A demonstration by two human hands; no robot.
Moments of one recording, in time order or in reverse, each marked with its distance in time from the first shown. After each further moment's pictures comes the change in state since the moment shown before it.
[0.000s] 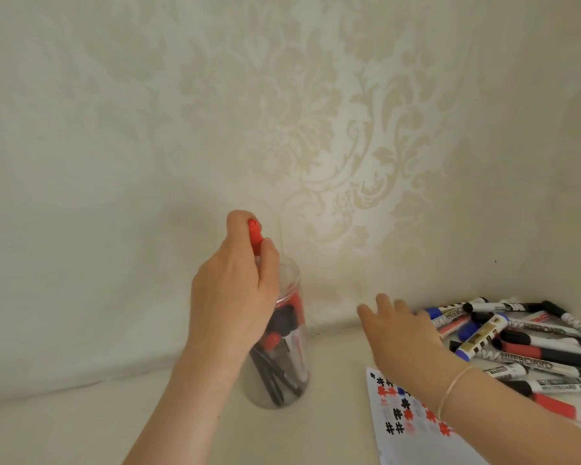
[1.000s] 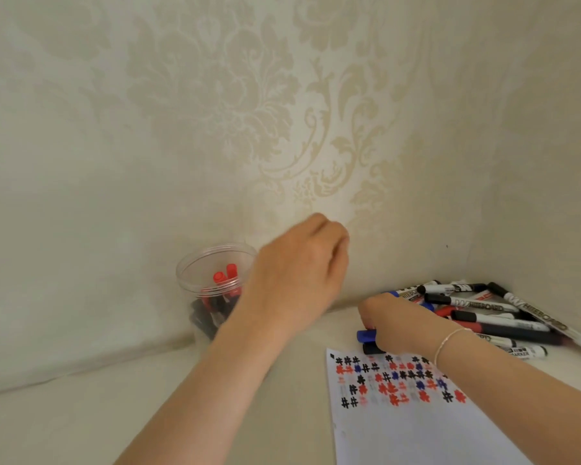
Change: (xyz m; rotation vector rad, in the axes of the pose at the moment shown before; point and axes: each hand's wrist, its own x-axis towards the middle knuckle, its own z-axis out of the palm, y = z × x) left_hand 0.000 0.061 0.043 -0.091 -0.269 0.387; right_hand 0.011 0.058 0.012 0.155 -0.222 -0.061
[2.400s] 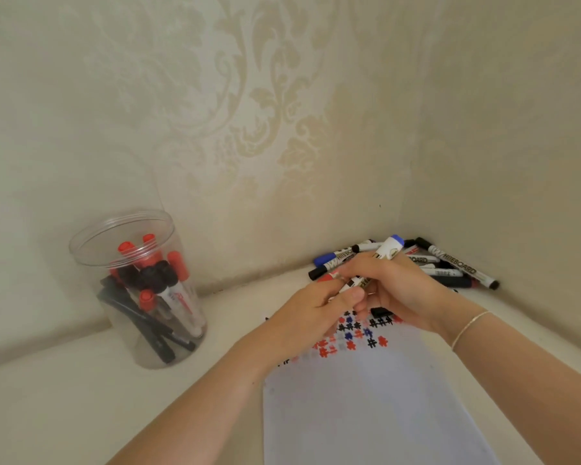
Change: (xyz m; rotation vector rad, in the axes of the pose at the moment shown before) left_hand -0.039 0.050 0.102 -0.840 -0.709 -0.328; right_hand -0.057 0.064 0.021 1.601 0.195 -0.090
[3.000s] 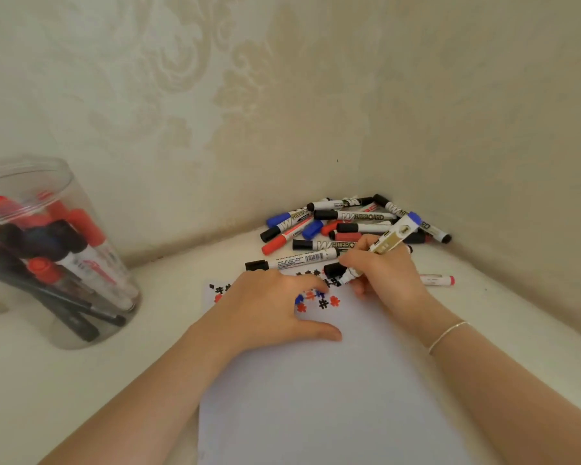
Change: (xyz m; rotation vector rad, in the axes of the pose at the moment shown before) left_hand 0.011 -0.026 0.029 0.813 -0.033 0.035; right_hand -0.018 0.054 -0.033 -0.128 0.491 0.007
